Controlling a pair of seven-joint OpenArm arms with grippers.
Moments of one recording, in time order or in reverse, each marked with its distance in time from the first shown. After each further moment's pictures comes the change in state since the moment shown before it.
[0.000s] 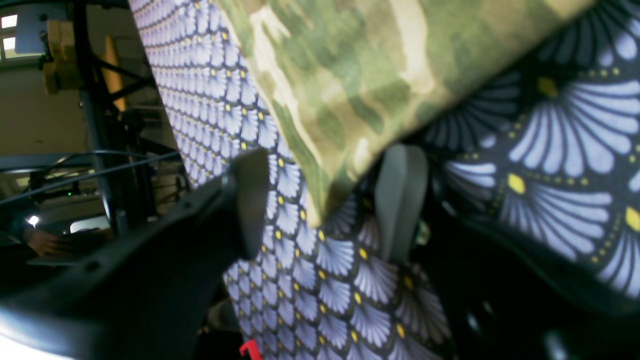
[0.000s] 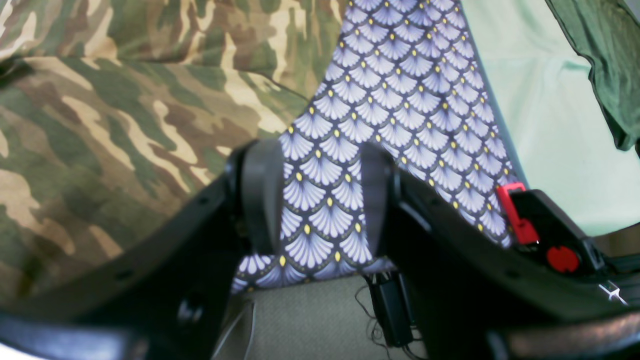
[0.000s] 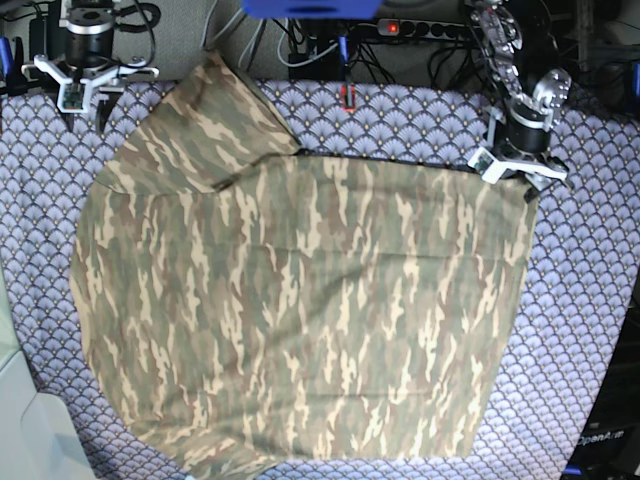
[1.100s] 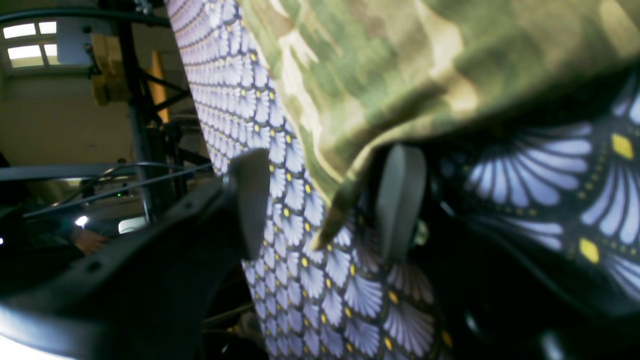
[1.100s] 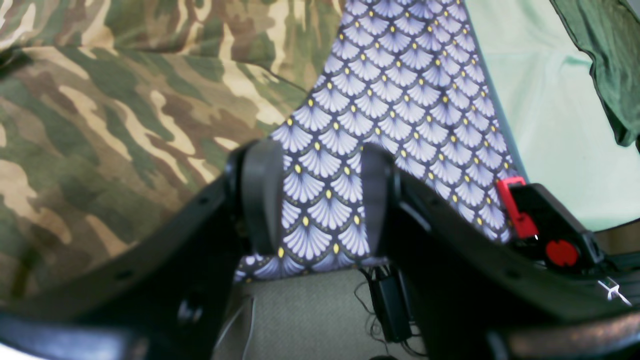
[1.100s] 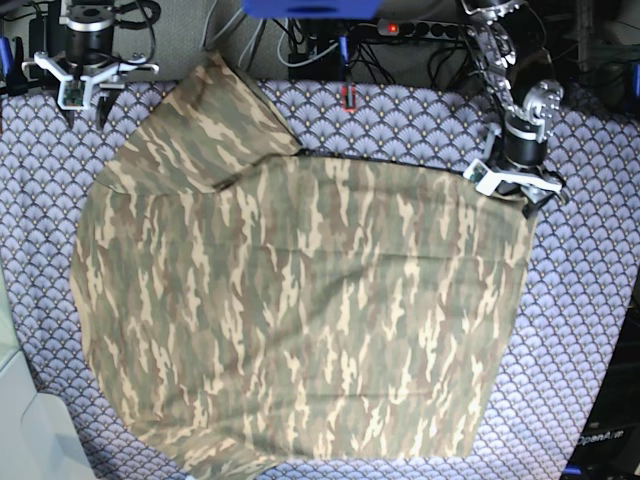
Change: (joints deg) left arm -3.4 0.1 0.2 -6.7 4.6 6.3 -1.8; right arm -0.7 0.0 0.0 0.0 0.0 0.0 0.0
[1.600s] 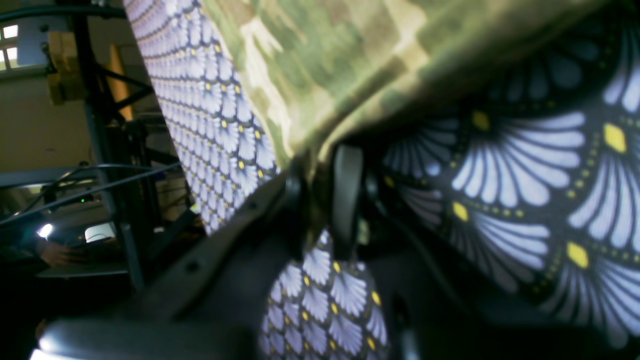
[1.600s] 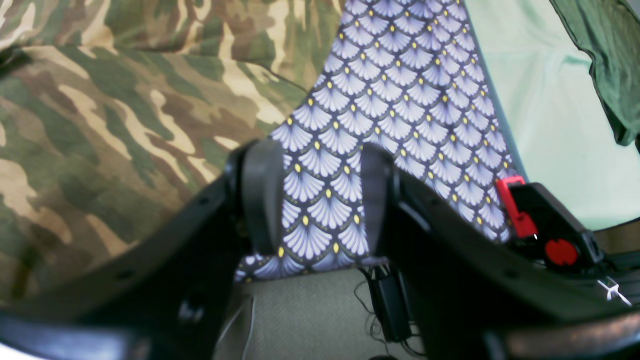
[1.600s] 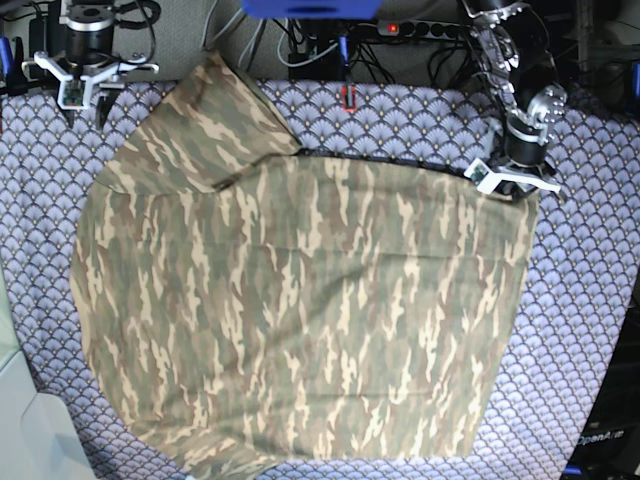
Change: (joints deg) left arm -0.5 -0.4 -0.2 -0.2 0.2 -6.9 1.0; right arm 0.0 0.0 0.0 0.0 0.0 0.0 0.0
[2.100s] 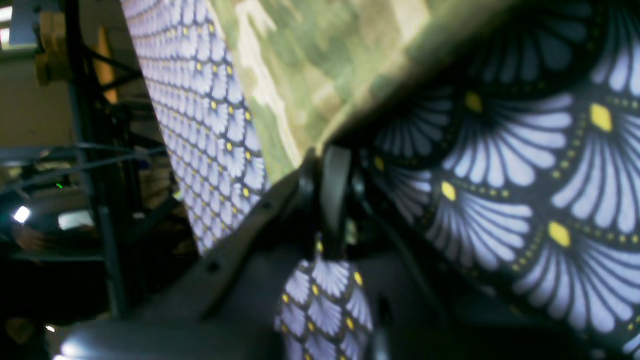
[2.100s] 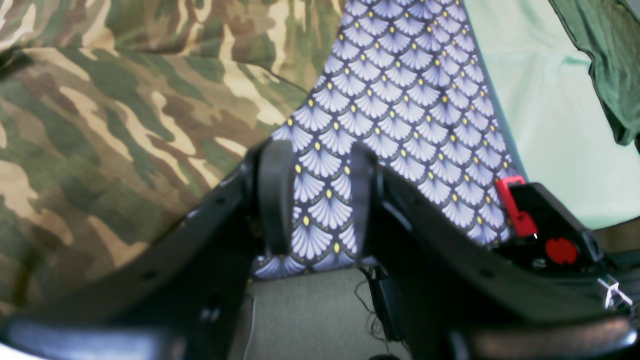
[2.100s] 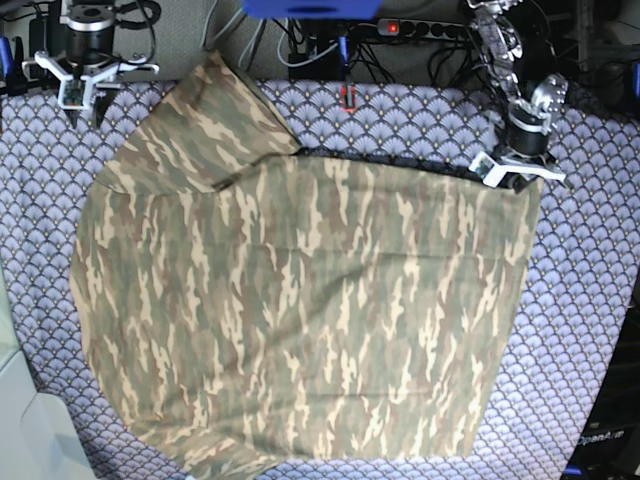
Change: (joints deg) left arm 2.3 -0.1 -0.1 1.2 -6.4 0.0 1.1; right arm 0.0 -0.6 0.0 0.0 0.0 0.0 0.0
